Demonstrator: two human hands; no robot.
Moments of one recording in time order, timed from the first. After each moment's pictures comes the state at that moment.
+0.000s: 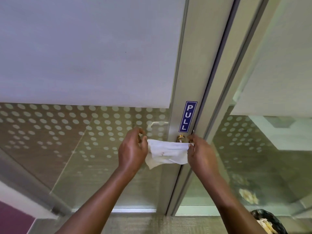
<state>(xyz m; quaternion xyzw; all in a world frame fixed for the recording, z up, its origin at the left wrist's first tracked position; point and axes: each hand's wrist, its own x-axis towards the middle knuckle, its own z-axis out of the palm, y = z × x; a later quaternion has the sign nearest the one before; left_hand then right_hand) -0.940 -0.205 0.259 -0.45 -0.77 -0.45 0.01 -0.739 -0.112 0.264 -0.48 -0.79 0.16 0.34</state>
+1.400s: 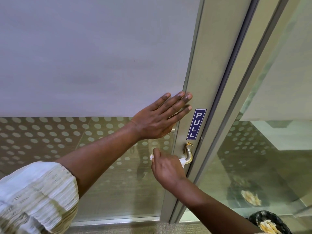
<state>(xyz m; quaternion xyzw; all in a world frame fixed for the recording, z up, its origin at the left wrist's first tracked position) -1.007 -0.099 0.337 -0.74 -0.39 -0.12 0.54 -0.851 -0.143 0.237 -0.37 -0.92 0.00 0.13</state>
